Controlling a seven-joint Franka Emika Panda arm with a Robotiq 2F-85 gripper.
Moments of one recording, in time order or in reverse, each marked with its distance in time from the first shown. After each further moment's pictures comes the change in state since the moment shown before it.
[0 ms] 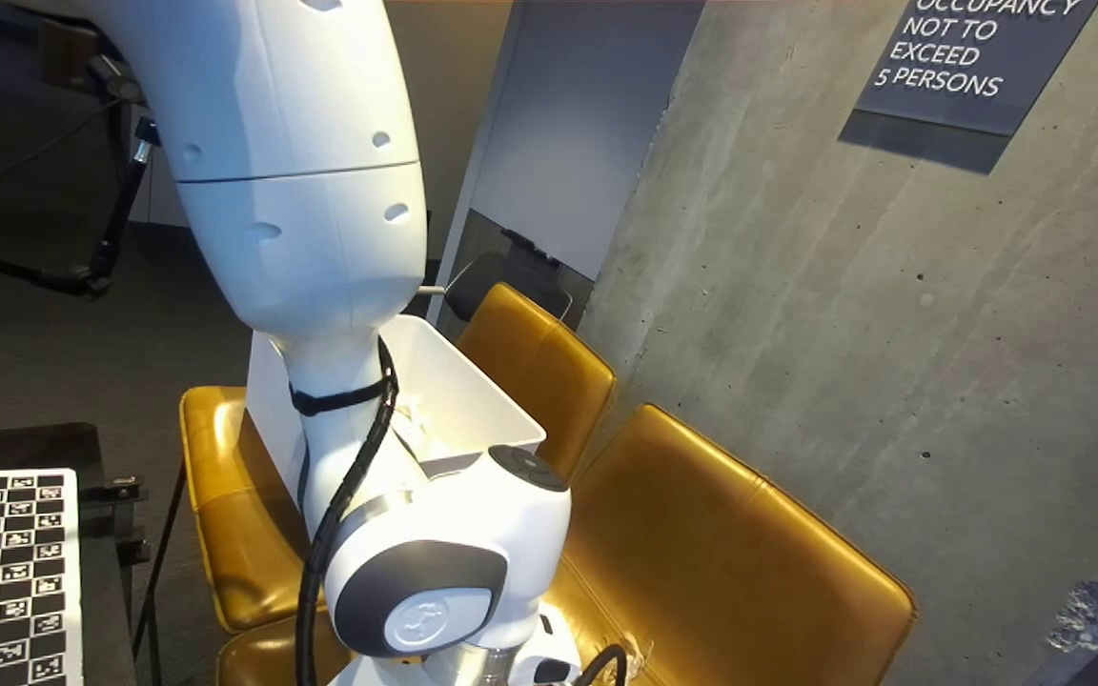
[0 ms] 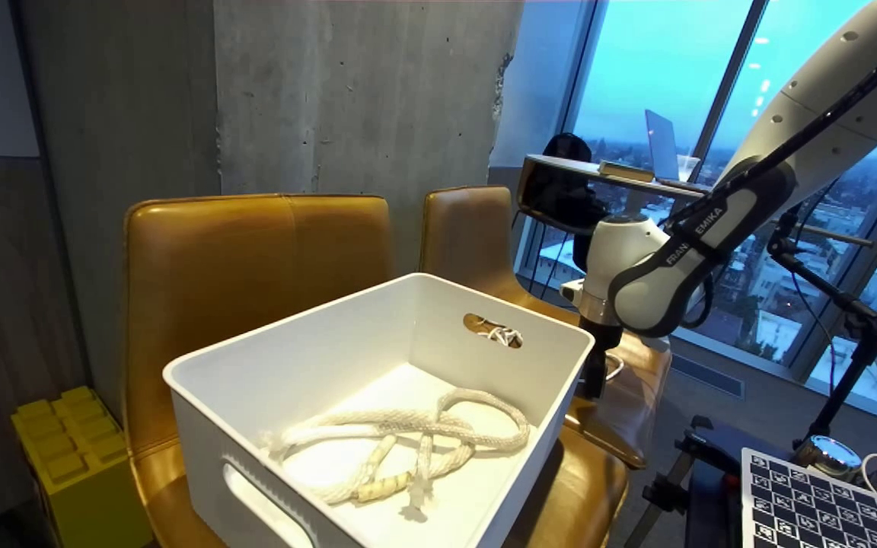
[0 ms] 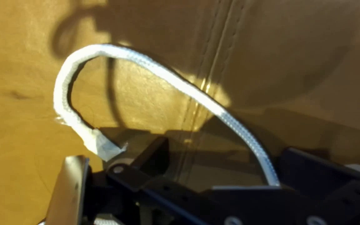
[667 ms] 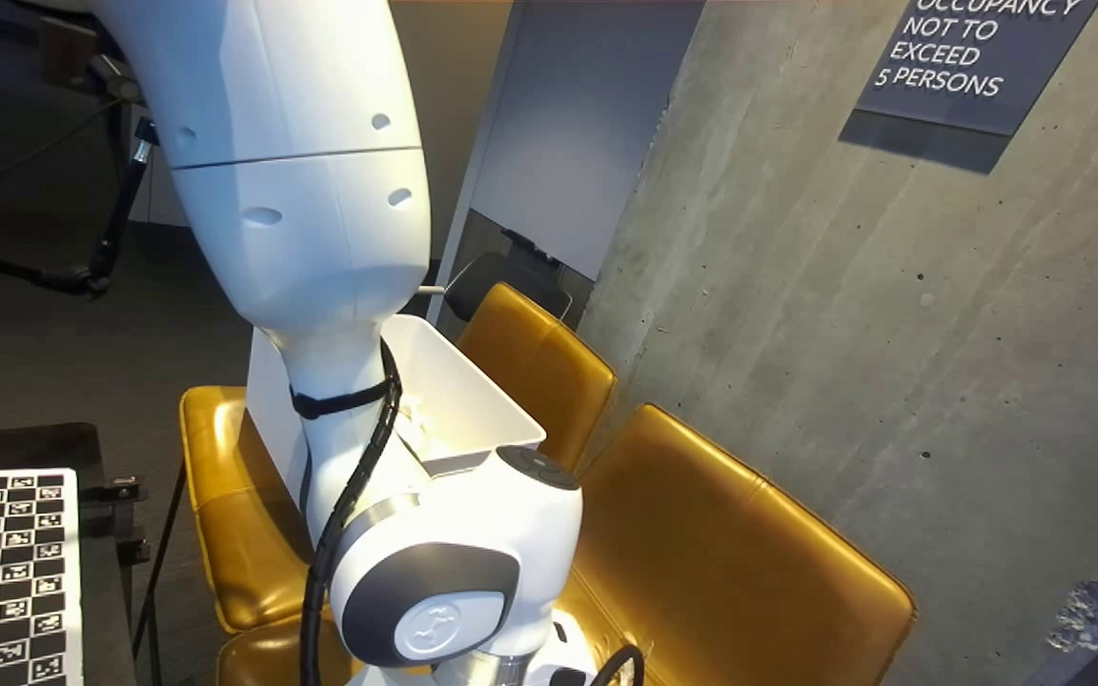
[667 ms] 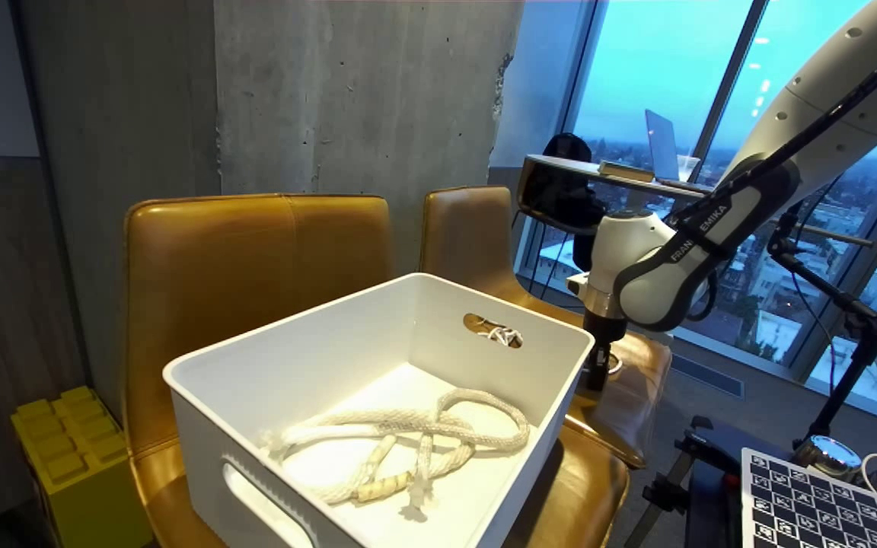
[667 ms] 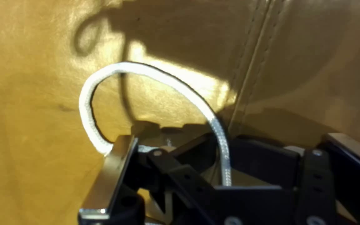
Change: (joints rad) arm 0.008 -0.014 -0.036 0.001 -0.026 0.000 0.028
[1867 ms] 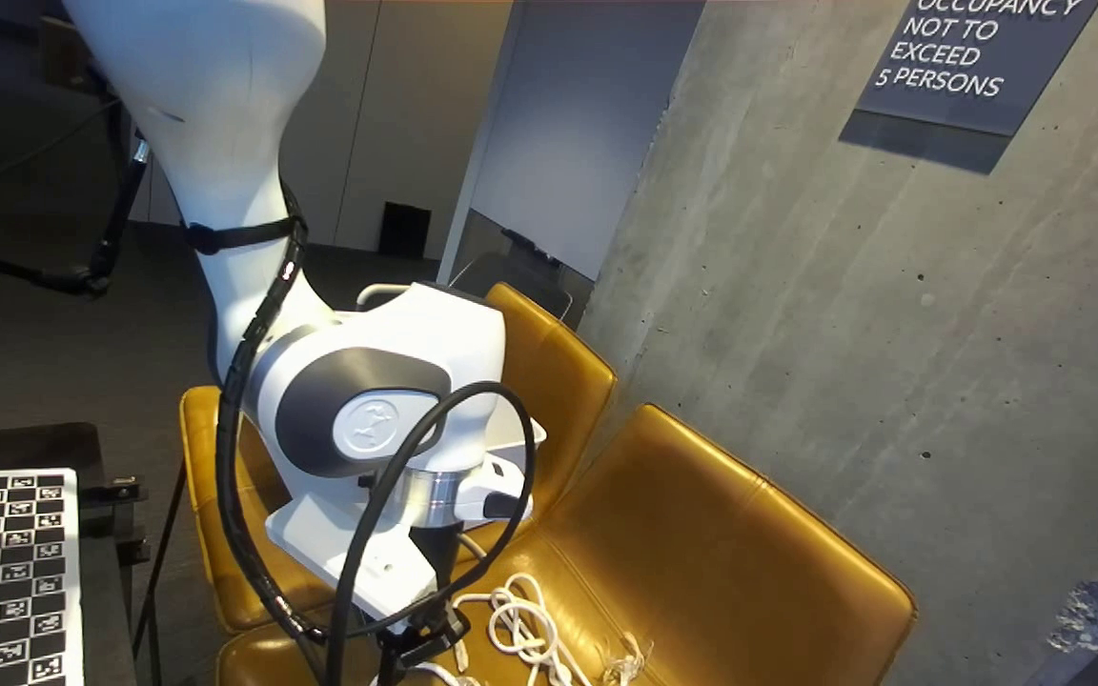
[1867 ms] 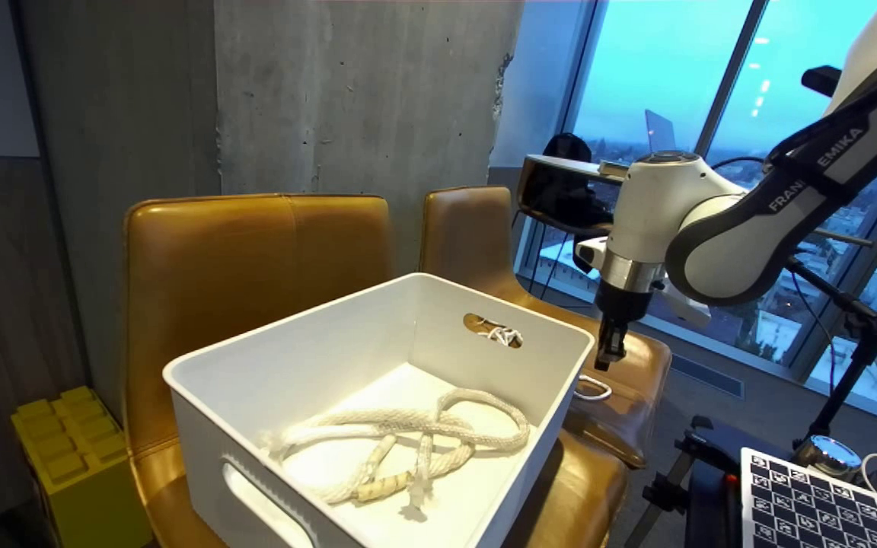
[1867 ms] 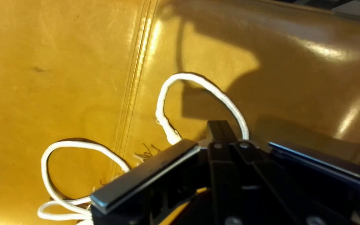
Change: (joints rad) arm 0.161 -0.334 -0.012 -0.305 -0.113 -0.001 0.197
